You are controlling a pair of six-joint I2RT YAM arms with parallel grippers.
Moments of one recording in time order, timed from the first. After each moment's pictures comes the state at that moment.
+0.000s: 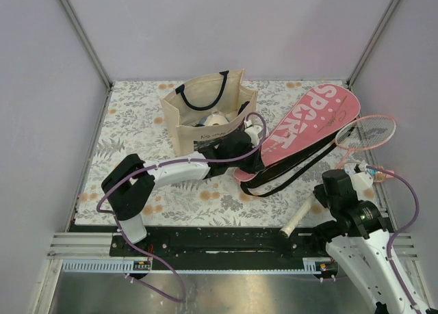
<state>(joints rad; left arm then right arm) -0.95 1.75 1.17 0.00 0.14 -0.52 0.36 0.44 0.65 -1.06 0.45 1.12</state>
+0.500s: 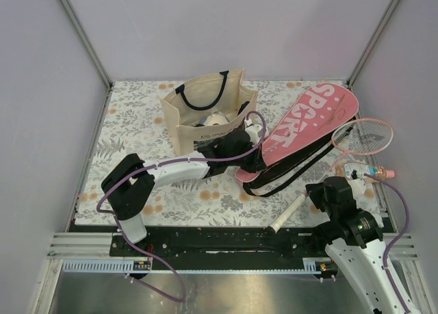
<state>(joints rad) -0.95 1.75 1.17 0.02 0.19 -0.53 0.35 0.31 0.52 -0.95 0.35 1.20</state>
